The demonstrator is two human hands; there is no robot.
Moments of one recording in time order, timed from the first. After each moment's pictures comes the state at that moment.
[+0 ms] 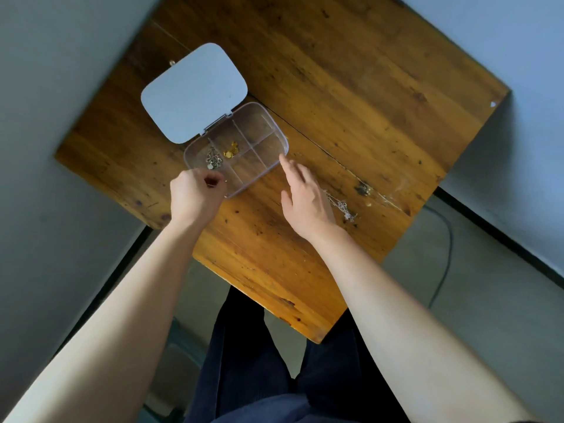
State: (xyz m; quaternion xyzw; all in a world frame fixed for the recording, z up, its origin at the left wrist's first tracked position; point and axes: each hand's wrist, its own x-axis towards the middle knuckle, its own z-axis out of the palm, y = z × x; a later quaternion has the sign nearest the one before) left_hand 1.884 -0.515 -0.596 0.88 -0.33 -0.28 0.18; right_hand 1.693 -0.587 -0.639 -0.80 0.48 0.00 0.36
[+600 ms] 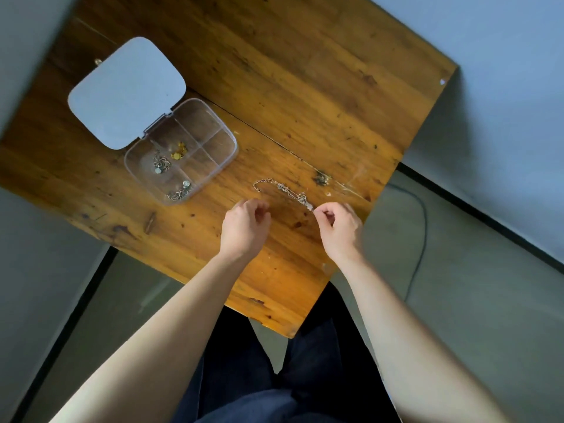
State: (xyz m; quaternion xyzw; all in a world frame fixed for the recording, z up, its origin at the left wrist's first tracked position) left_hand 1.740 -0.522 -0.641 0.81 -0.43 -0.37 0.14; right_hand 1.547 -0.567 -0.667 -0.62 0.69 -0.04 0.36
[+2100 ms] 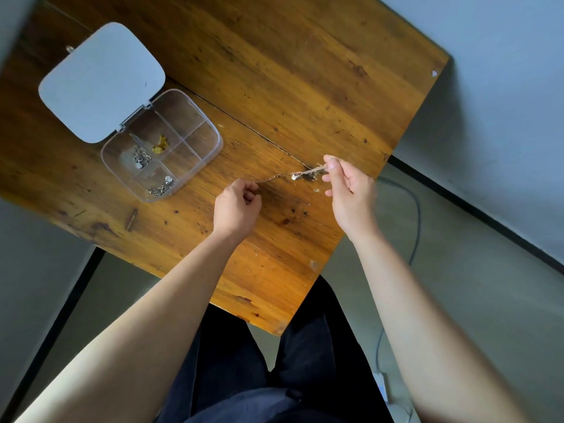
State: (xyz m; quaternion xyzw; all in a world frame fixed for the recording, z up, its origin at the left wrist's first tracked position) left_hand 1.736 -0.548 -0.658 0.82 -0.37 -0.39 0.20; right_hand 1.545 -0.624 -0.618 -0.56 0.65 -0.20 0.47
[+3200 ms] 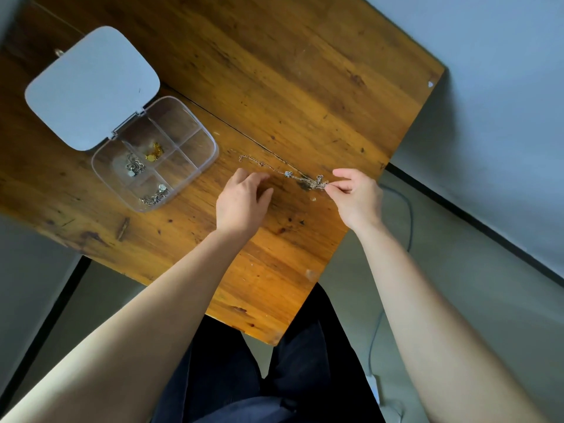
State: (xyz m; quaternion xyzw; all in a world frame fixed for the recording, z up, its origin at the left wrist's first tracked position) left_hand 1.731 -0.573 -0.656 0.79 -0.52 -0.28 0.18; right_hand 1.530 -0.652 -0.633 -0.55 0.72 -0.05 0.42
